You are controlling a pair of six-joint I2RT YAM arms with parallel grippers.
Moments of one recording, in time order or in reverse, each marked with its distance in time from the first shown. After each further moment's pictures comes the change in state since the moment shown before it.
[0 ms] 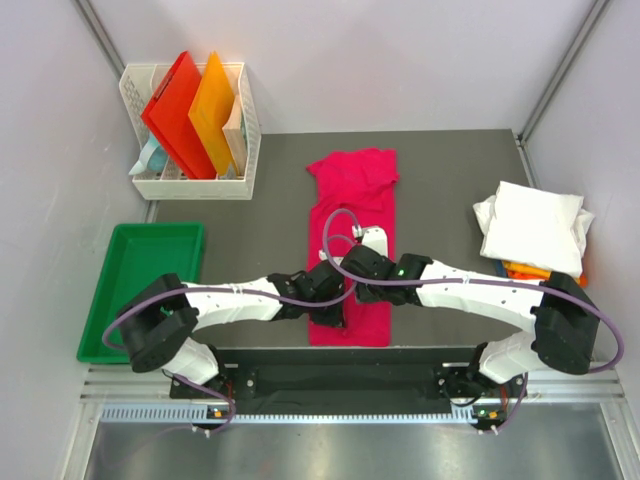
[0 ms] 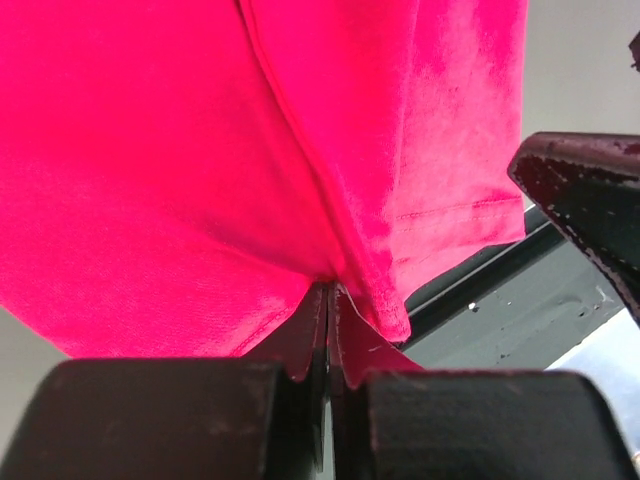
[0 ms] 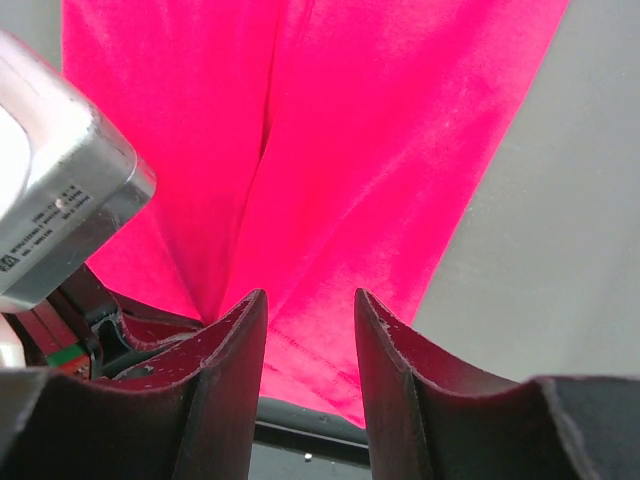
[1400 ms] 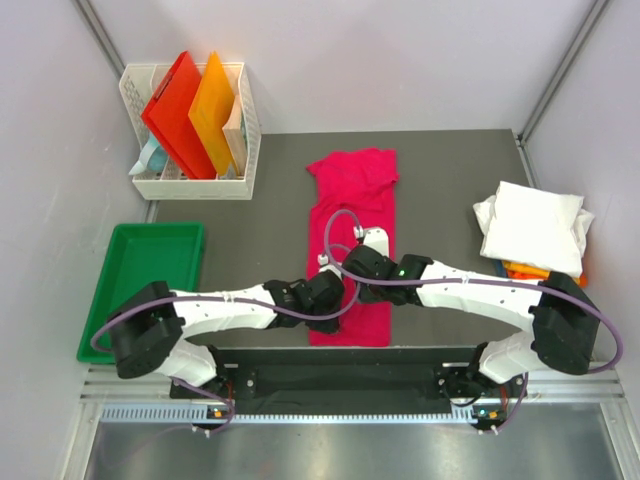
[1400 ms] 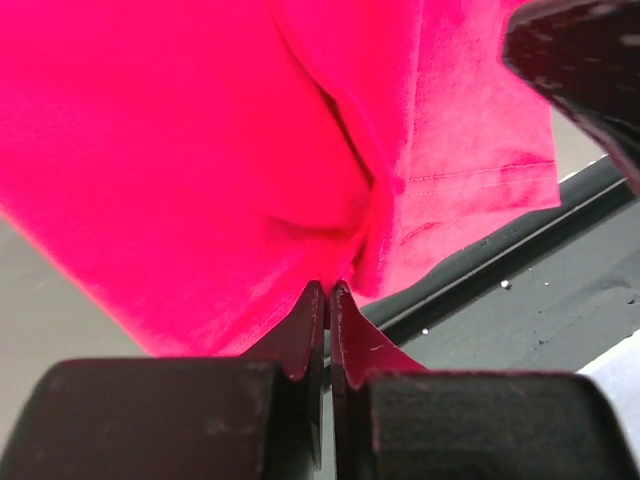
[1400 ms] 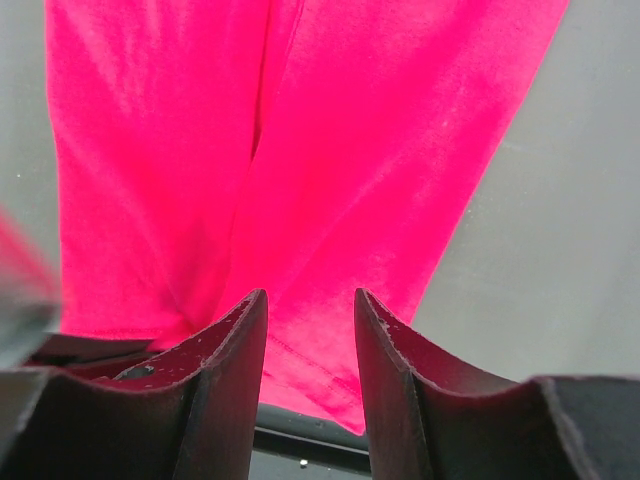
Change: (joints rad) left arm -0.072 -0.050 -0.016 -0.059 -0.102 0.018; right arm -0.015 0.000 -0.026 0.025 -0.014 -0.008
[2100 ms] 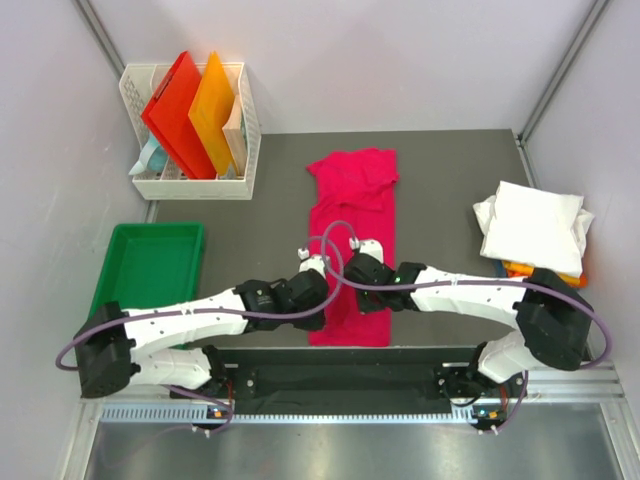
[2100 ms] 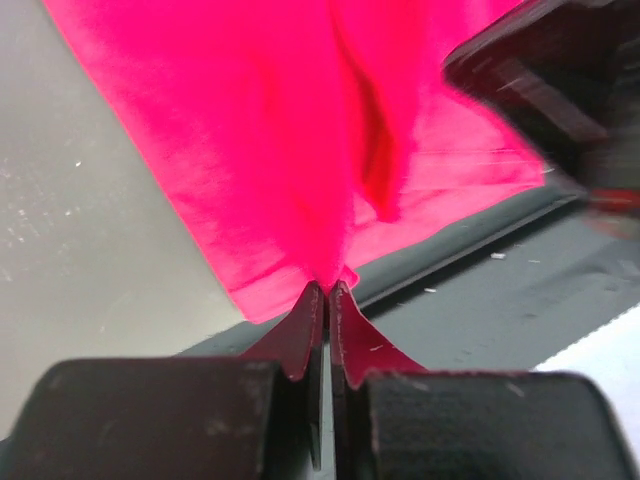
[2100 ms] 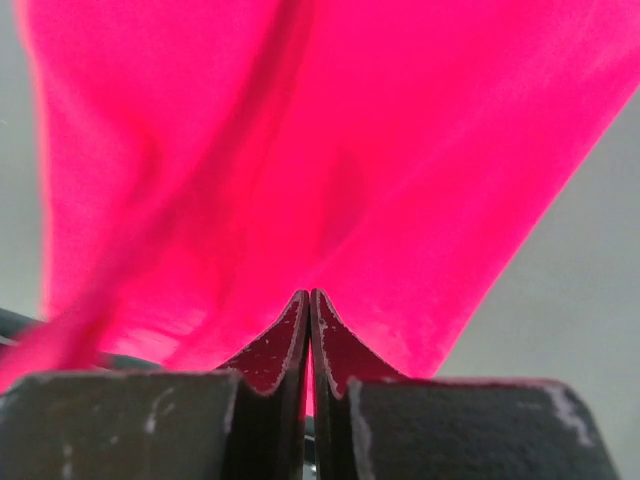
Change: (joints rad) left arm -0.014 -0.236 0.014 -0.224 -0.130 -0.032; right arm -0.005 0.041 -0.080 0.134 -0.125 -0.010
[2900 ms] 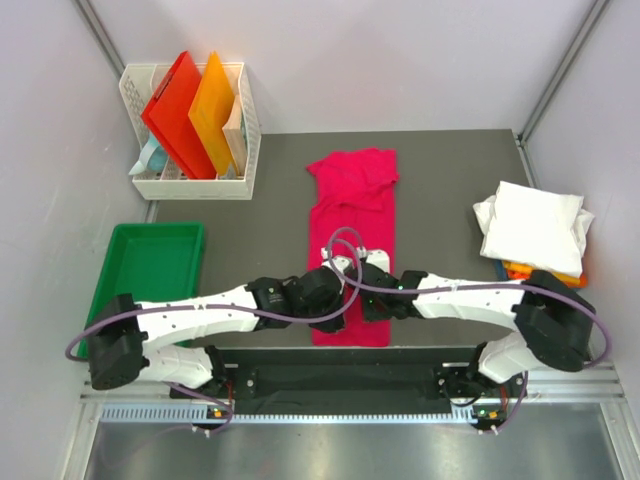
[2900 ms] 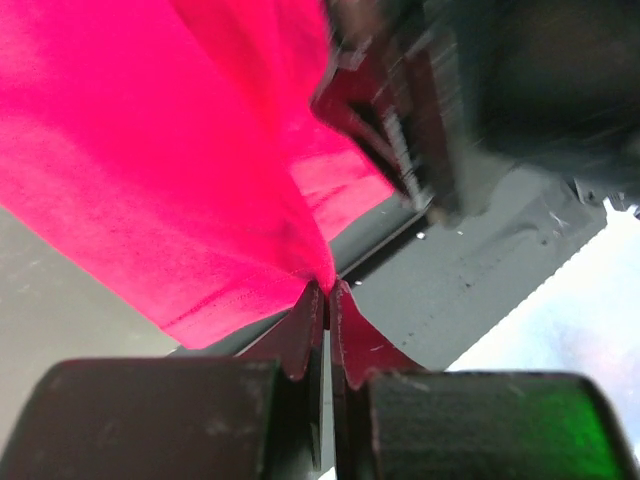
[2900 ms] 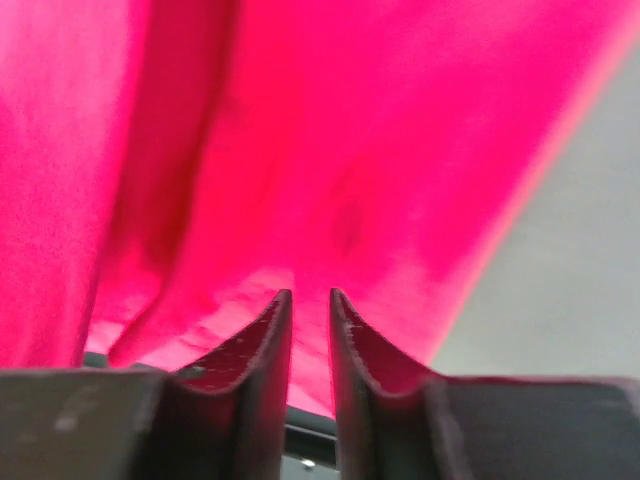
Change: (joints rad) left arm -0.039 0.065 0.068 0.091 0.114 0.084; right arm 0.021 0.005 -0.101 0.045 -0.034 0.083
